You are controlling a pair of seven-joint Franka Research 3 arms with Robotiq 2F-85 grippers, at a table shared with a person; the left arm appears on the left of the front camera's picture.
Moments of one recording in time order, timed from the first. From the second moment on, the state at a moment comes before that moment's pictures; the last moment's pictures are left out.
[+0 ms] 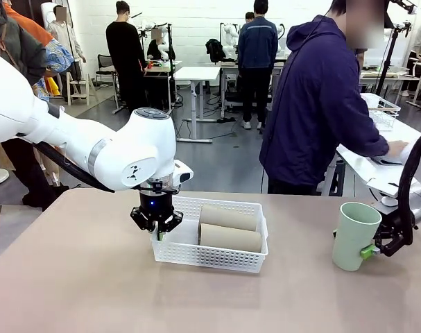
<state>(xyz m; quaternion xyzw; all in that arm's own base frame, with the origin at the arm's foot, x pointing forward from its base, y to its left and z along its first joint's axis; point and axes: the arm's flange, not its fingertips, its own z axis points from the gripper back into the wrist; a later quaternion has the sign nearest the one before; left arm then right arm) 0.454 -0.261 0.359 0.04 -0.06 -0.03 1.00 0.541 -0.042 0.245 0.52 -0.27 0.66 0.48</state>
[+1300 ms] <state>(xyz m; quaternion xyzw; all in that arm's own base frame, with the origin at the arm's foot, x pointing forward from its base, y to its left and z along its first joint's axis) 0.454 -0.261 0.359 0.04 -0.06 -0.03 1.00 0.502 -0.045 0.431 0.53 -0.30 0.60 0.52</state>
